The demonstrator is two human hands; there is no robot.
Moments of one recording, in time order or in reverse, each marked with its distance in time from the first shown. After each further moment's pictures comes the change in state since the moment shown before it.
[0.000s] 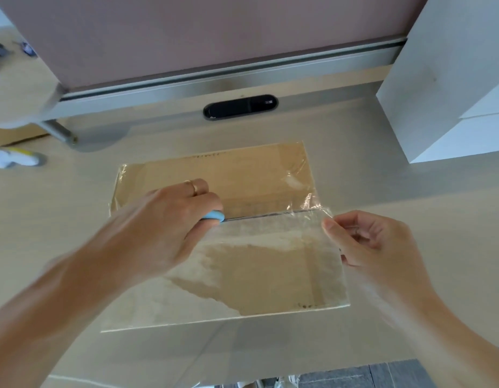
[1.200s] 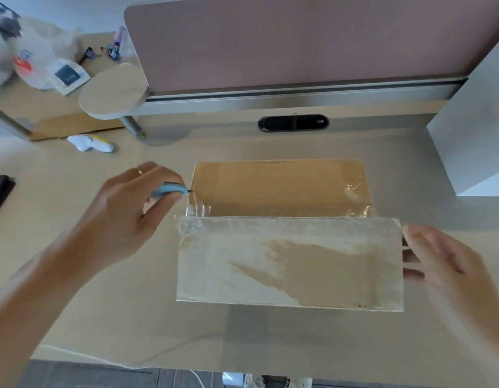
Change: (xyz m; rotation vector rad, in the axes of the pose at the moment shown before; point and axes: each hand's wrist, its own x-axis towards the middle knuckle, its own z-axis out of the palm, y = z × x) left_hand -0.096 -0.090 -0.027 -0.035 0.393 -0.162; right_hand -0.019 -0.022 -0.006 0.007 -0.013 -0.046
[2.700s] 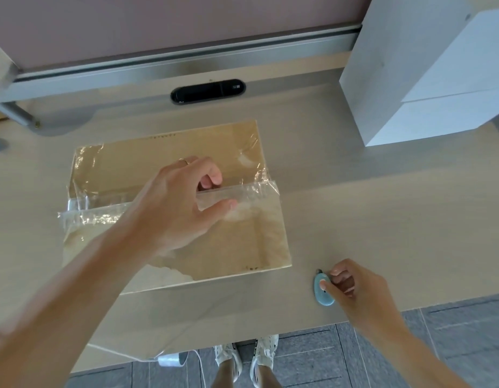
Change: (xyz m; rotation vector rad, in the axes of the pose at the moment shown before) left_hand 0.065 0.148 0.126 -0.190 -0.257 -0.056; right_hand -0.031 0.187 -0.079 -0.472 -0.117 0.110
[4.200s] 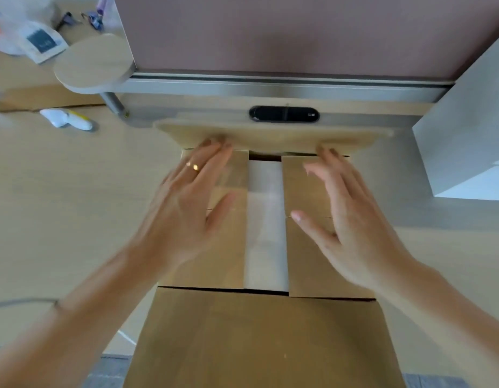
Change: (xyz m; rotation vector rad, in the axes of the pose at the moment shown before) left_hand -0.057 -0.088 -0.055 0.140 0.359 0.055; right_hand 0.049 -0.264 0.011 -0.396 0.004 -0.772
